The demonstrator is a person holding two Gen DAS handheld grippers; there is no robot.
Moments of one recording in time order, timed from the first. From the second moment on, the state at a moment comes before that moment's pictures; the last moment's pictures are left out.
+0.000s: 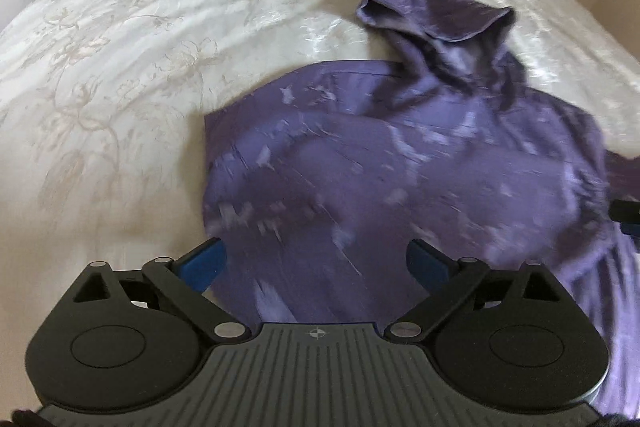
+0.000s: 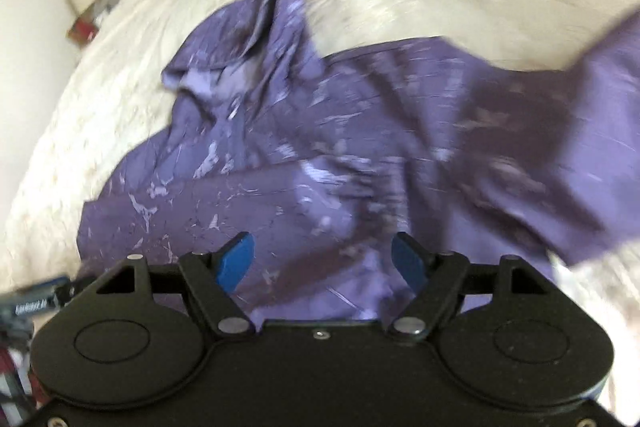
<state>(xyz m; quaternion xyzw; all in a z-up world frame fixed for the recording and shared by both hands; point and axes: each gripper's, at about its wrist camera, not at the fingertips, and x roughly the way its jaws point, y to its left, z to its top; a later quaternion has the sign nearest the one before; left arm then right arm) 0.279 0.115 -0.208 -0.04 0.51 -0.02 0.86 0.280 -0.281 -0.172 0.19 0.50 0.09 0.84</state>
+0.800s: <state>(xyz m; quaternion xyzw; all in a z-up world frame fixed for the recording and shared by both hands) 0.194 -0.017 -0.167 -0.05 0.49 -0.04 0.87 0.227 -0.614 -0.166 0.31 0.41 -0.19 0.84</state>
